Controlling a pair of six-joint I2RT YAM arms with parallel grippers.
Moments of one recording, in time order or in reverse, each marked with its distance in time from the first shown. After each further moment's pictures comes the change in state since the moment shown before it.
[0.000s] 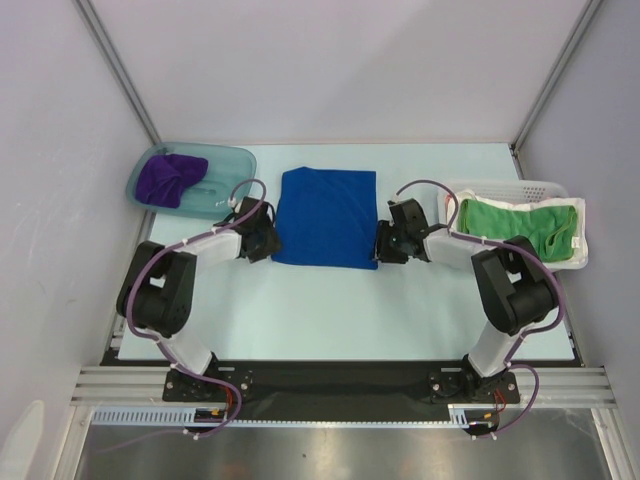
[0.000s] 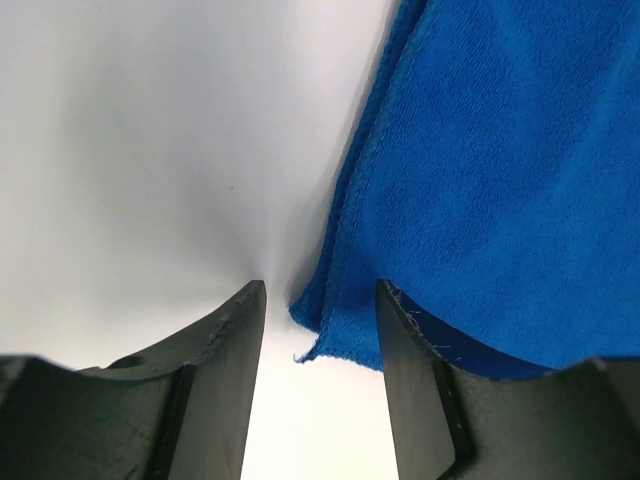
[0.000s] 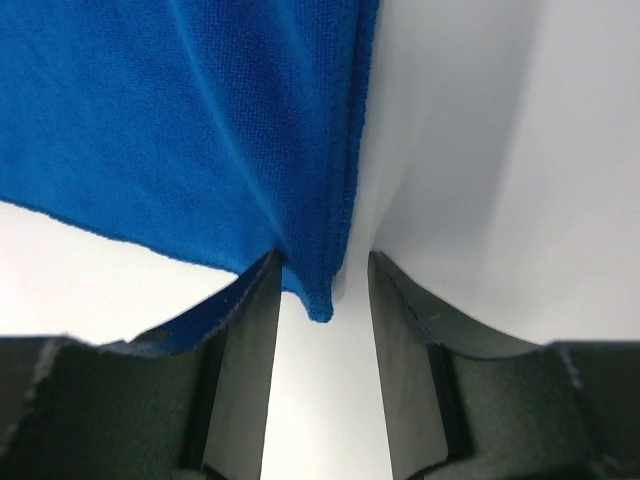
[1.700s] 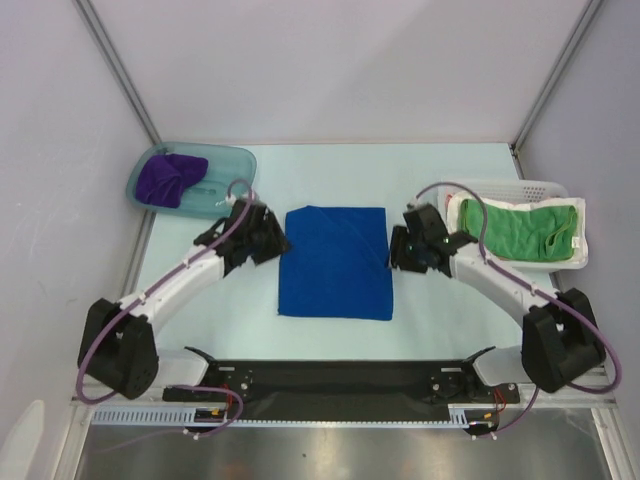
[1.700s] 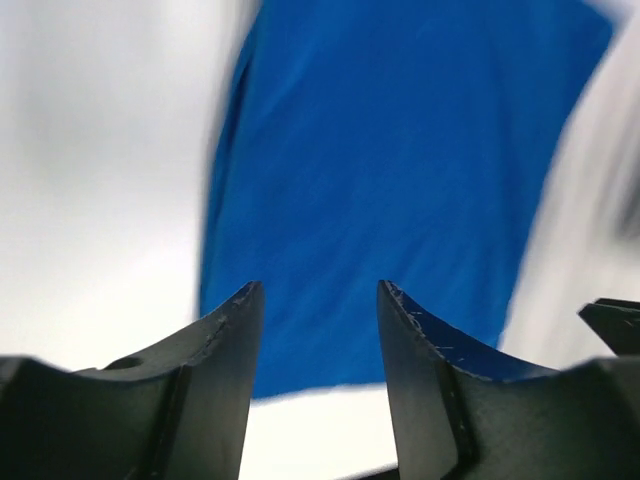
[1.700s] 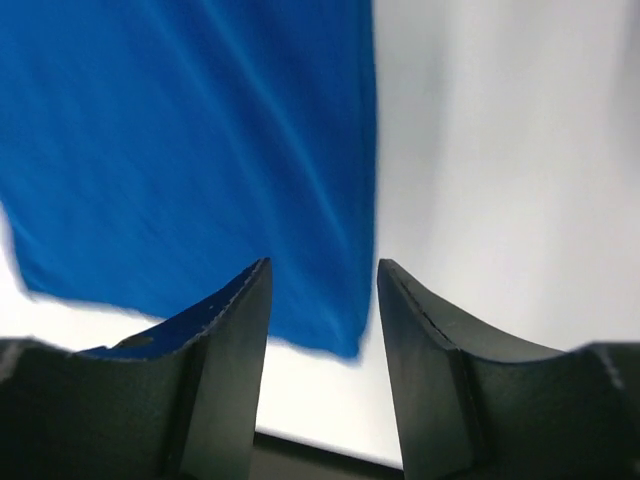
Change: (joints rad) left arm -0.130 -0.419 -0.117 -0.200 0.107 -0.095; right arm 0.069 -0.416 -0.138 -0.349 0.119 0.070
